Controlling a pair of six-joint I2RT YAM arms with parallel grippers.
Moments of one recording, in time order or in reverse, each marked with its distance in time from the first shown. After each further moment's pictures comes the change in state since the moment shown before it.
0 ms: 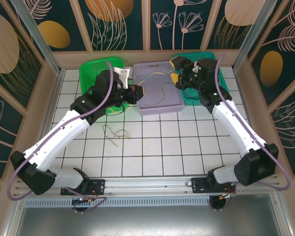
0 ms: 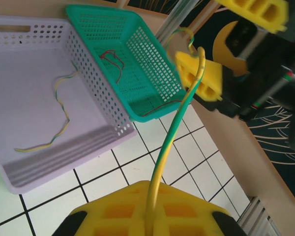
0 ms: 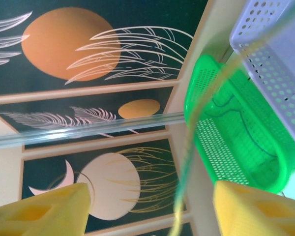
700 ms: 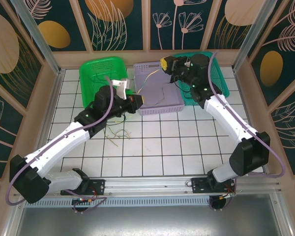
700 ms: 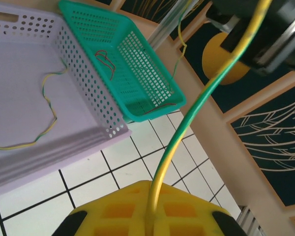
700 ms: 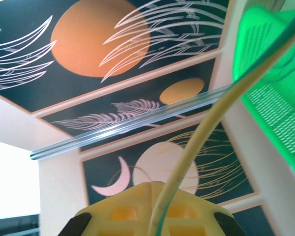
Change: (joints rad) left arm 0.000 -0.094 -0.375 0.405 0.011 -0.085; right arm 0.072 0.099 0.063 0.201 0.004 0.359
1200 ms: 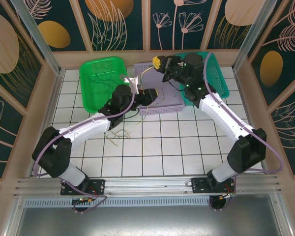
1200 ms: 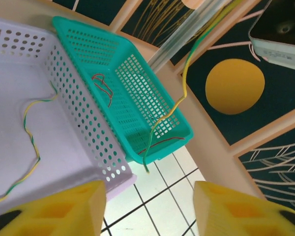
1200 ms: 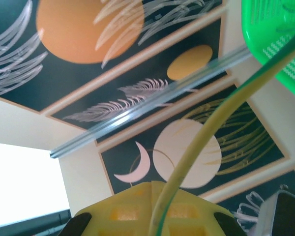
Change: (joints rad) left arm 0.002 0.321 0.010 0.428 -0.024 -0.063; right arm 0.034 0.035 0.046 -0.001 -0.006 0.145
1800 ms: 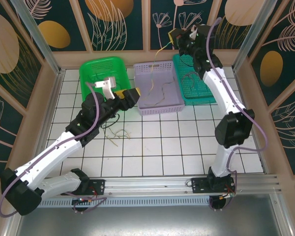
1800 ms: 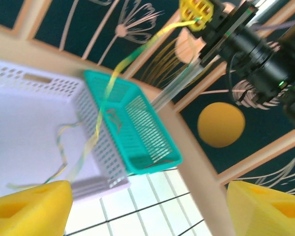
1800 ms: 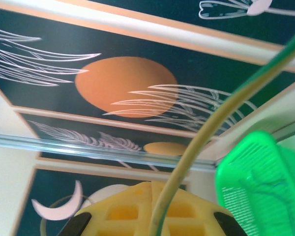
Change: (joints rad) left arm 0.008 -0.492 -0.099 -0.343 -0.184 -0.032; right arm -0.203 0.383 0.562 -0.186 -0.068 -0.747
